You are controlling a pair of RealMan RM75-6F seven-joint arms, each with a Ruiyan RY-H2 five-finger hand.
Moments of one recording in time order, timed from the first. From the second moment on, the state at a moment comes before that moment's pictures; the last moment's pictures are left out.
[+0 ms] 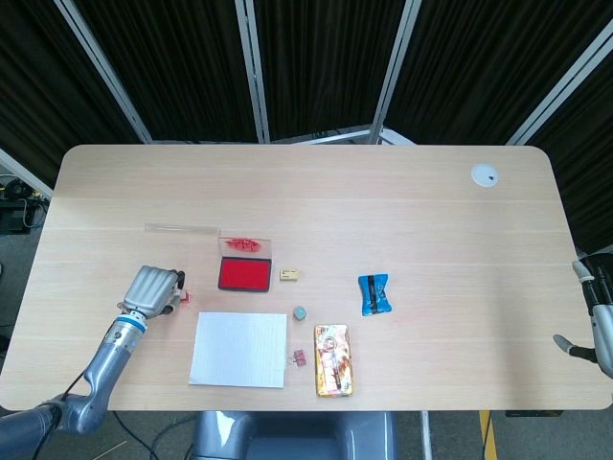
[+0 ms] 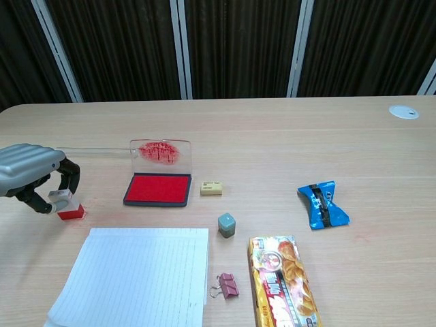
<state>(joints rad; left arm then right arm) -0.53 -1.58 -0.08 -1.27 1.21 0.96 0.41 0.09 -0.94 0.10 -1.69 -1.37 1.42 -0.10</state>
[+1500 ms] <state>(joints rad) -0.88 -1.64 -0.22 -1.27 0.95 0.74 0.45 0.10 -0.95 0.12 -1.67 -1.27 1.37 -0.14</state>
